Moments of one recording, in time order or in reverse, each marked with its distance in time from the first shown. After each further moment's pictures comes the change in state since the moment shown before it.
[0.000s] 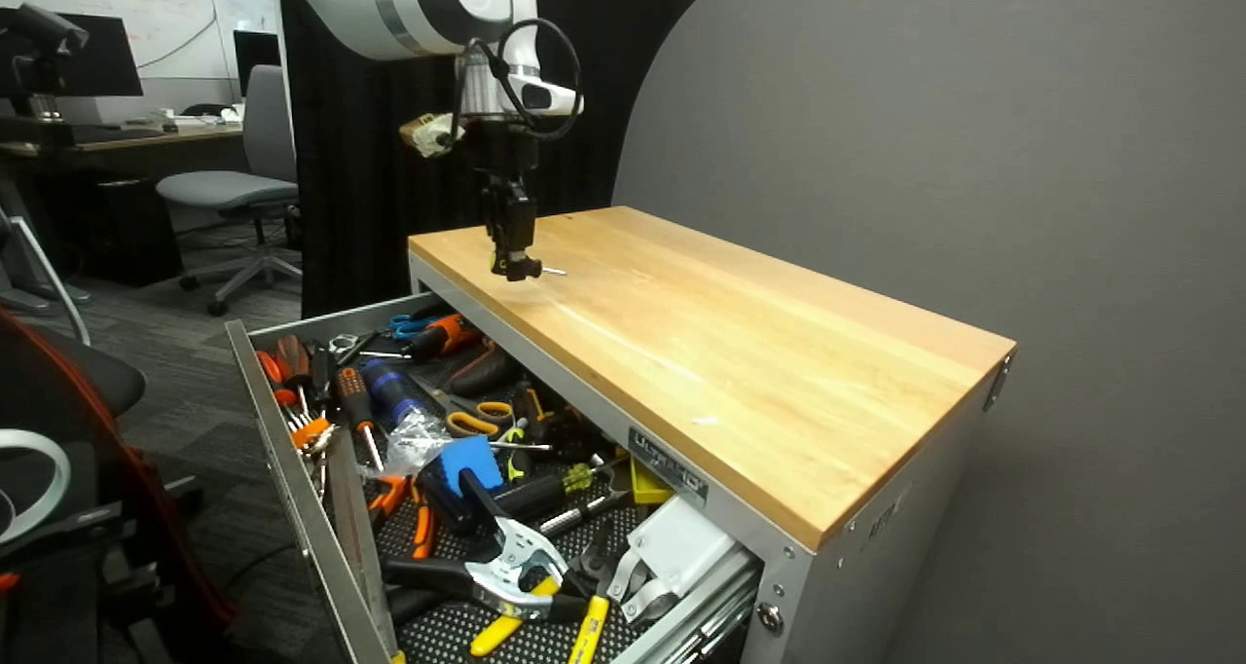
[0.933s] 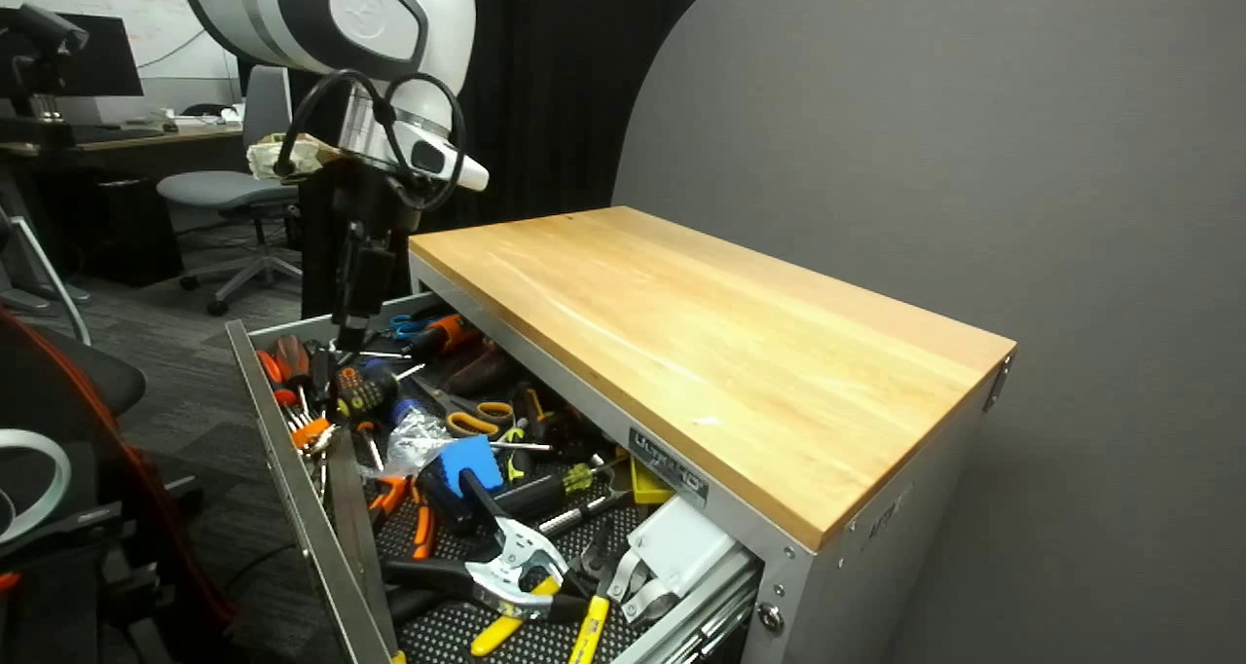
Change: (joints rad) arm -0.070 -0.203 0.081 -0.376 0.209 -0.125 -0.145
